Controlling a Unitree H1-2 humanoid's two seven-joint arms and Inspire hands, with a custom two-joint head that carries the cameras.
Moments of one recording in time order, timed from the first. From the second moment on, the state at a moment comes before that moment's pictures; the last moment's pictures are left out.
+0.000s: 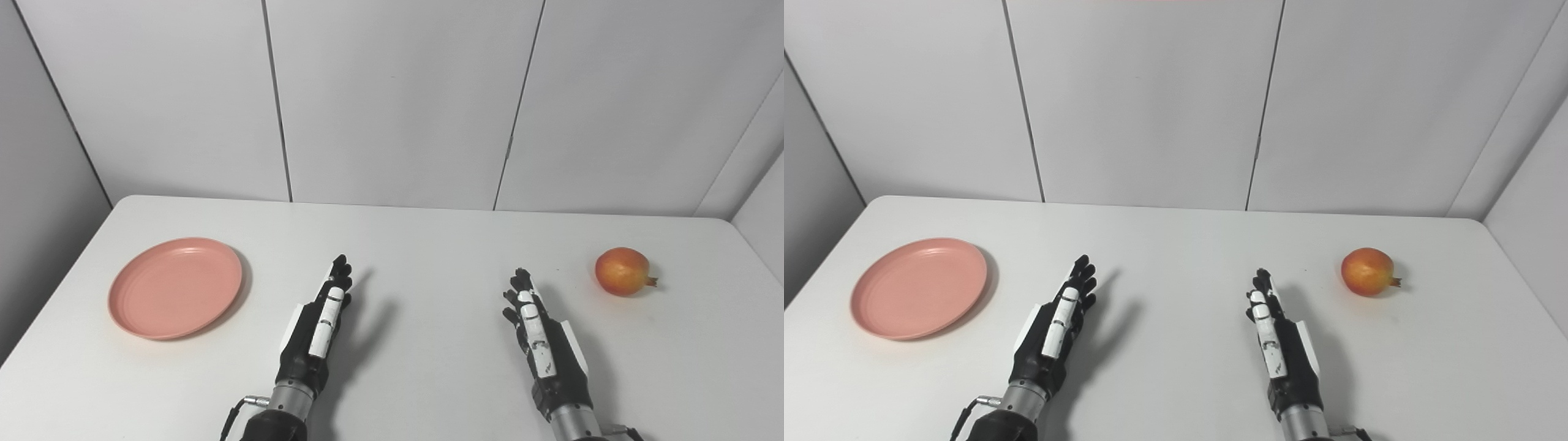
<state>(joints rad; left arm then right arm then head) -0.15 -0.06 -0.09 0.01 -0.04 0.07 -0.05 -0.09 0.03 0.05 -0.12 0.00 0.14 0.03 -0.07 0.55</state>
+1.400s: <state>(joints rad) -0.17 -0.15 -0.13 0.12 0.07 -0.02 0.05 -0.08 -0.07 -0.01 -0.08 0.13 0.08 0.13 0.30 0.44</state>
